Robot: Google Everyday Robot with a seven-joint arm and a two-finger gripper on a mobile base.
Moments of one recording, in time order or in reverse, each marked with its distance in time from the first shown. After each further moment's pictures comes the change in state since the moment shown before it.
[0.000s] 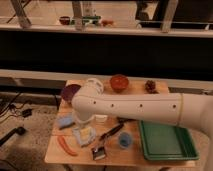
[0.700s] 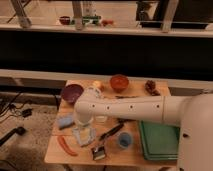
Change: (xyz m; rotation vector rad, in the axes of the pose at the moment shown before) arm 0.029 -0.004 0.068 -0.039 -0.031 0.049
